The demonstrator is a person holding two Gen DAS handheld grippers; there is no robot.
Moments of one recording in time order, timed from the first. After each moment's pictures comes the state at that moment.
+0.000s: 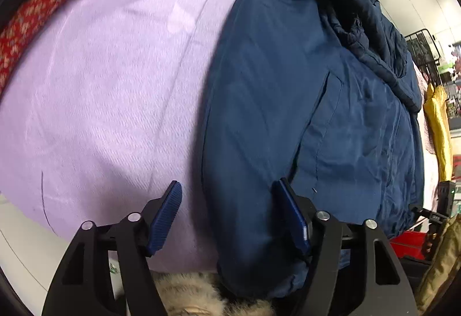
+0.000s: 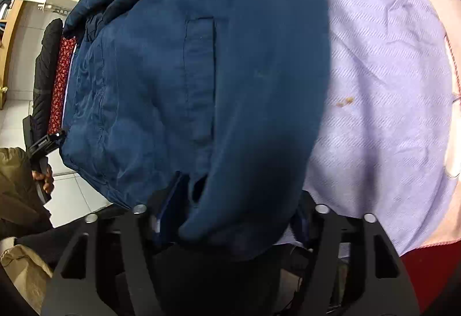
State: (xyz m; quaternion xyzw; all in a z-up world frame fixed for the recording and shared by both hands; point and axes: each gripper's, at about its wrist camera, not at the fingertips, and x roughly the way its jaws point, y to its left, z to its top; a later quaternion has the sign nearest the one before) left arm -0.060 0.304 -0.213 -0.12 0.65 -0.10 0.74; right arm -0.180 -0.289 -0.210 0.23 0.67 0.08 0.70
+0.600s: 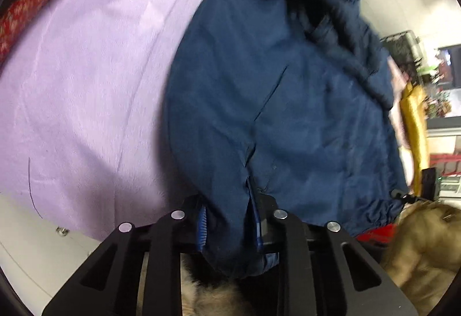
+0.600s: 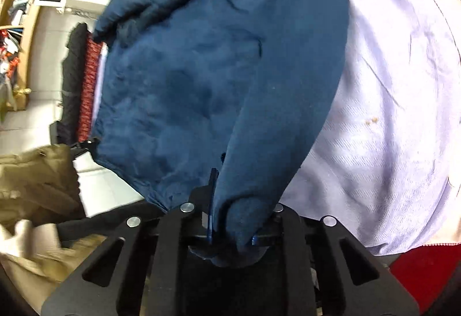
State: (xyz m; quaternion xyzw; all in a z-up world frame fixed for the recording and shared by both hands) left arm -0.059 0.296 -0.179 -0.16 0.65 -0.15 0.72; right arm -0.160 -0.292 -0.167 0.28 0.67 0.14 0.68
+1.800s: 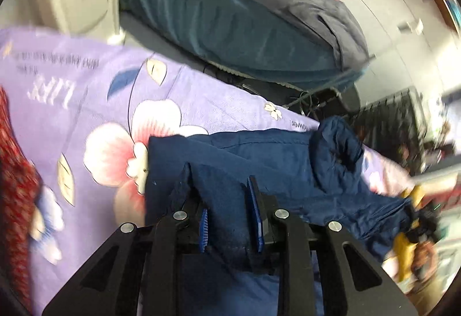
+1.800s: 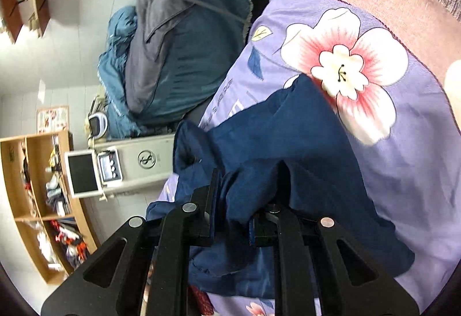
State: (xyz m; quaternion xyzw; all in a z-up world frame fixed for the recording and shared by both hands) left arm 0.336 0.212 -0.121 -0.18 0.58 -0.15 0.78; right arm 0.155 -0.444 -0.135 0.57 0.47 -0.02 0.68
